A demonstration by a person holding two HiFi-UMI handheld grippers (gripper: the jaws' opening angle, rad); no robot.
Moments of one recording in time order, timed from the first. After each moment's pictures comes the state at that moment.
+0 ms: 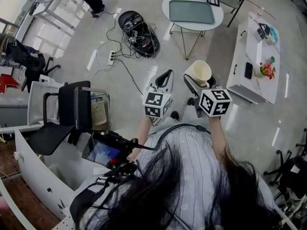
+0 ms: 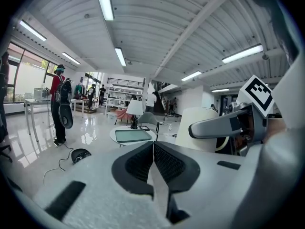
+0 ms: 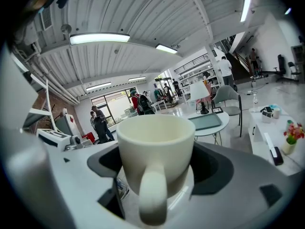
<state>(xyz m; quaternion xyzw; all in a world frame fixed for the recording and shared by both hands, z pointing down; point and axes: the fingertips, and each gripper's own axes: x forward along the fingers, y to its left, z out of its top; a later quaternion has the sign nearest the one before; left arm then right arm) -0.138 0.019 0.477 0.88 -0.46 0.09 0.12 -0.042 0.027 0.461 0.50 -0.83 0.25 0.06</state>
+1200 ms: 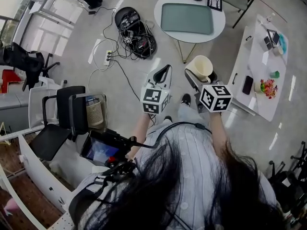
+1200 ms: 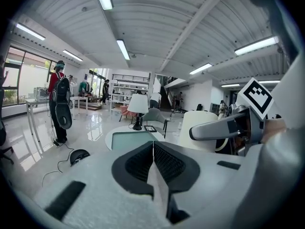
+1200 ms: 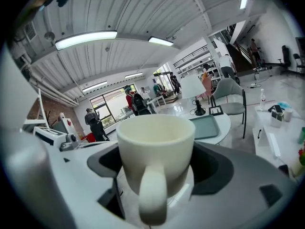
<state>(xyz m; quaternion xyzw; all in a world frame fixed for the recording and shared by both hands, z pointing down) -0.054 -0.153 0.495 0.85 -0.49 0.12 0.13 0.054 -0.154 0.492 0.47 -0.83 0.28 0.07</state>
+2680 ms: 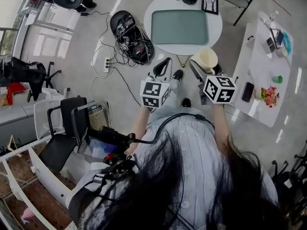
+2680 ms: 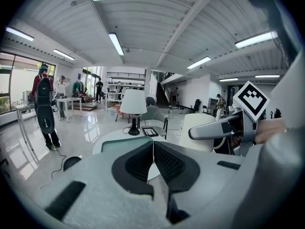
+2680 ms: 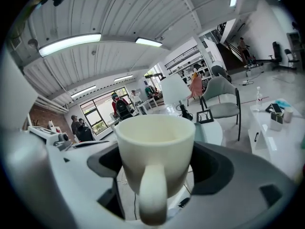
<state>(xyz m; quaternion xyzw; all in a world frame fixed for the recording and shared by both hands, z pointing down) 0.004 -0.295 0.504 0.86 -0.47 0.15 0.12 0.131 -0.298 0.516 0.50 -0.81 0.31 0.05</state>
